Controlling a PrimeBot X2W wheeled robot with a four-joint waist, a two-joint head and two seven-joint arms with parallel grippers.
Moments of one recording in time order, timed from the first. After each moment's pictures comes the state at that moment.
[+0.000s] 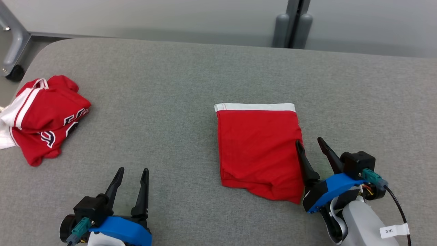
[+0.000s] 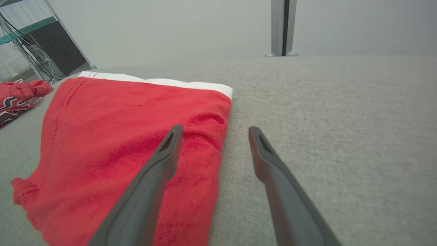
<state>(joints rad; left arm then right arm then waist) -0.10 0.17 -0.20 0.38 -0.34 -0.13 -0.26 -0.37 -0.05 0.13 0.63 0.23 0.13 -0.26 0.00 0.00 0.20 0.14</state>
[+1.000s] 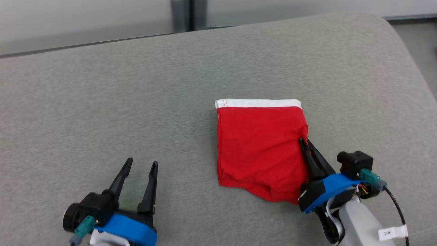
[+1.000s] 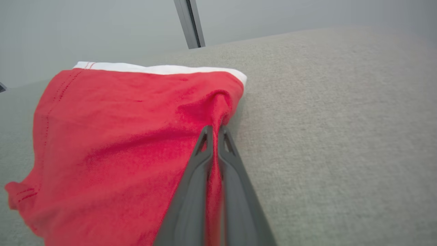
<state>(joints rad) -0.09 0.21 -0.28 0.27 -0.35 -0.13 -0.26 -0.38 -0.05 0.17 0.60 0.28 0.13 -0.26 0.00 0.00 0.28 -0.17</state>
